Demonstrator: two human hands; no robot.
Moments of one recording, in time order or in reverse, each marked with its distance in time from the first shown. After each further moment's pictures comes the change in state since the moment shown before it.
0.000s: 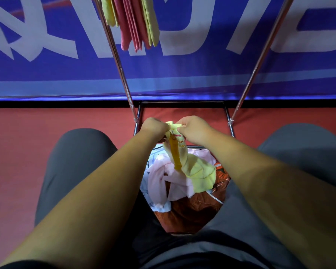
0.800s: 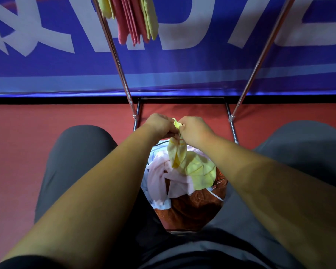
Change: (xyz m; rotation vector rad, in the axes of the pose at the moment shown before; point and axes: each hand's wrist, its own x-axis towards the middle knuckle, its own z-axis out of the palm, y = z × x) left_hand -0.004 0.005 0.012 -0.222 -0.185 -0.011; right_hand -0.005 0.004 0.010 -0.157 0.094 -0.001
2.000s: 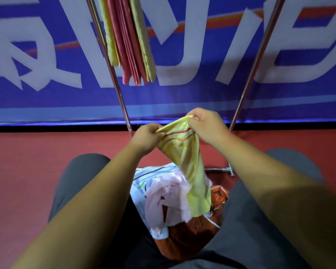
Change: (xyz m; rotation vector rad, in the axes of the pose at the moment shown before) left_hand -0.027 0.054 -0.040 0.516 0.133 0.458; right_hand -0.007 -0.026 -0.116 0.271 0.256 -0.105
